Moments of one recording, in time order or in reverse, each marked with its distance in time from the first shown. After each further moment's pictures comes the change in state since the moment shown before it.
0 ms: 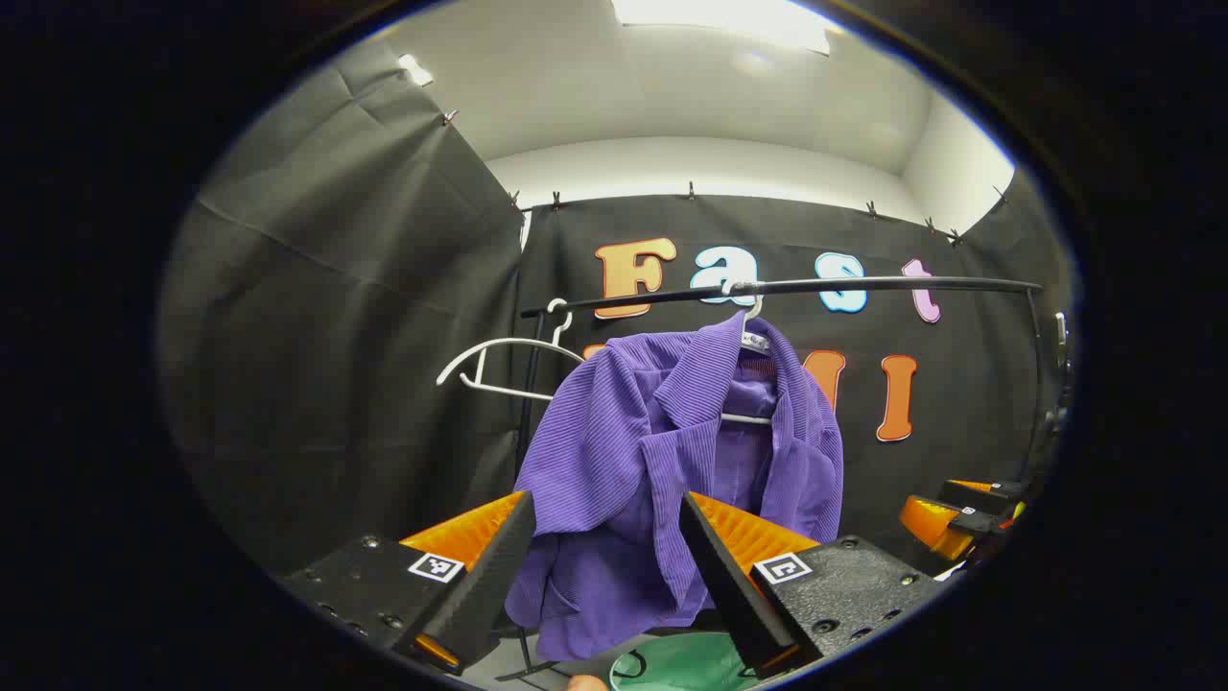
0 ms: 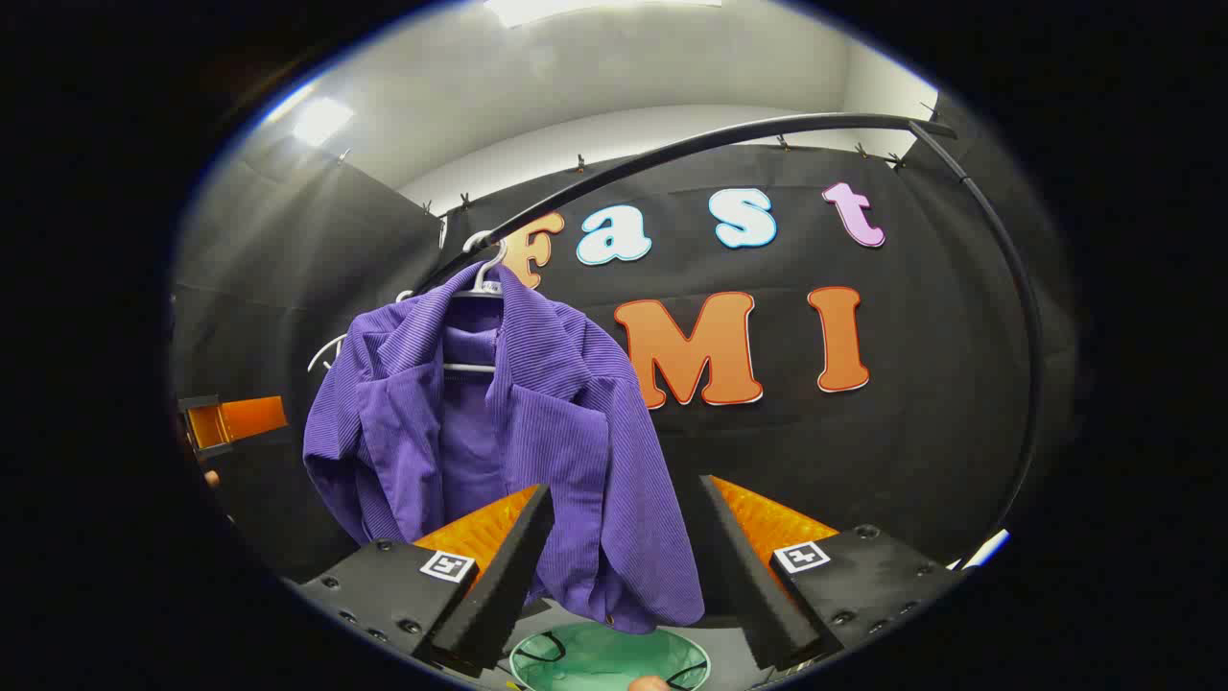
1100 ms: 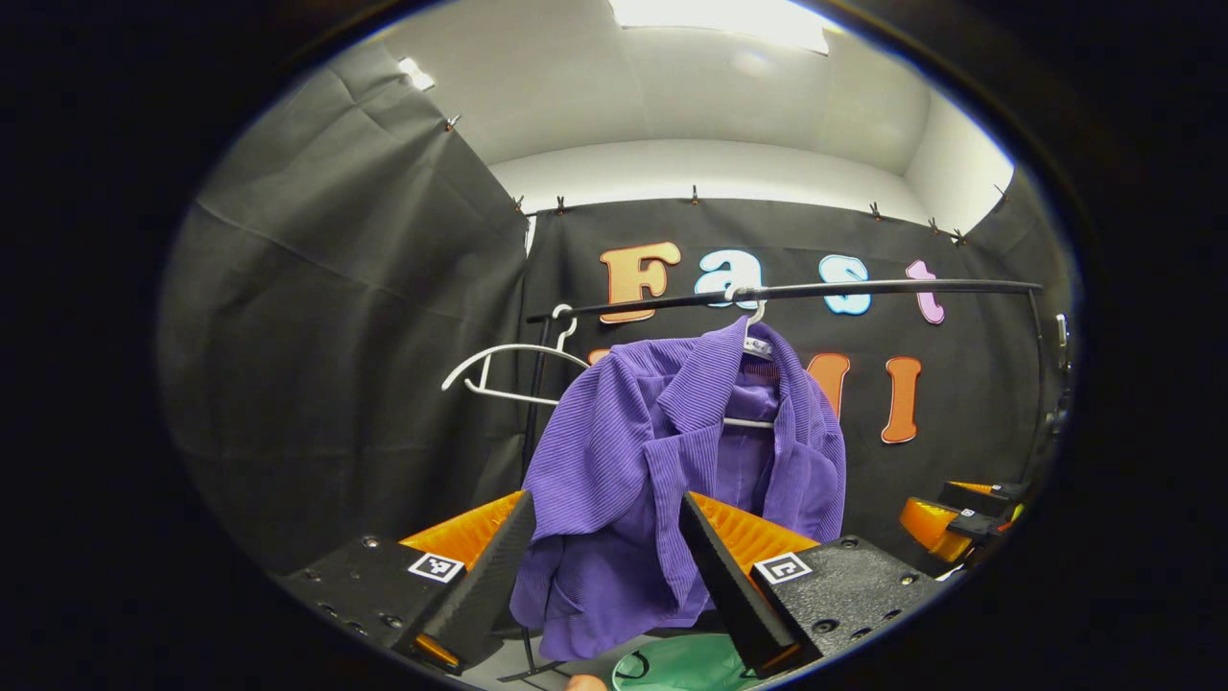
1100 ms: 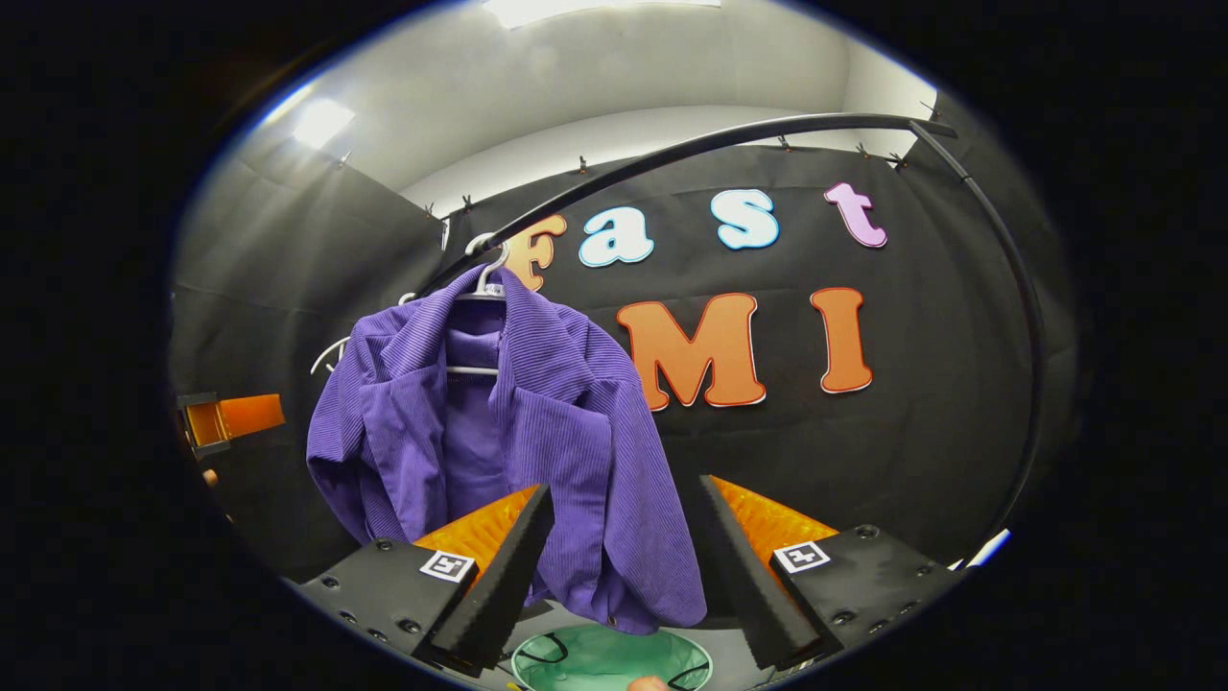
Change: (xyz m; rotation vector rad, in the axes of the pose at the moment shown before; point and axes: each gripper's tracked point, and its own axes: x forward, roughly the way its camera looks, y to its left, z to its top) left arm -0.004 0.001 0.004 0.010 -0.016 0.026; right arm 0.000 0.000 0.004 0.006 -0.015 0.017
